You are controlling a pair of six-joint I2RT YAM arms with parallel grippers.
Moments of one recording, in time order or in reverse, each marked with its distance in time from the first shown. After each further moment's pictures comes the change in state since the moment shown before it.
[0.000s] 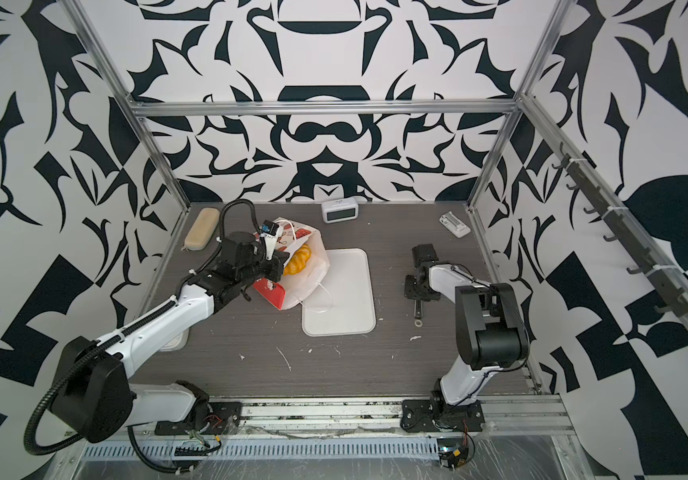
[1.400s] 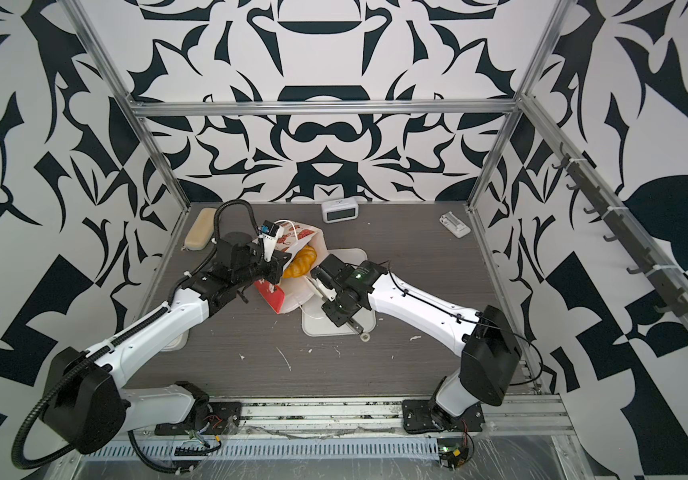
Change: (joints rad) left arm -0.018 -0.047 0.000 -0.023 0.051 0.023; right arm 0.807 -0.123 0.382 -0.478 -0.045 -0.107
